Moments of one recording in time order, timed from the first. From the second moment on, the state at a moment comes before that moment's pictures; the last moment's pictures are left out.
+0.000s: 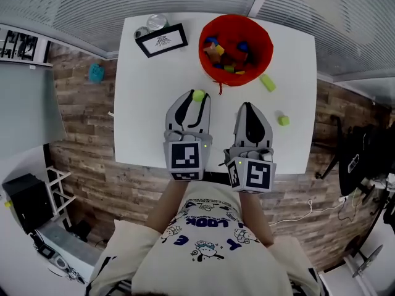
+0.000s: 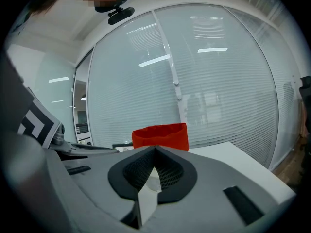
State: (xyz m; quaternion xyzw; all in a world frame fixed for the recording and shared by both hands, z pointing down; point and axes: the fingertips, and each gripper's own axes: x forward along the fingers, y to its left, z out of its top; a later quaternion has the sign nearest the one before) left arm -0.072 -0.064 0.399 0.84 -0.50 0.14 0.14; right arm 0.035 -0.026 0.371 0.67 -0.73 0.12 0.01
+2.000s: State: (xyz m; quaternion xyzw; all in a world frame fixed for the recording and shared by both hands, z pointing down) left arm -0.015 -0.128 0.305 0.86 -0.49 0.08 0.08; right arm 0.081 -0.078 0.307 0.68 -0.72 0.07 -0.03
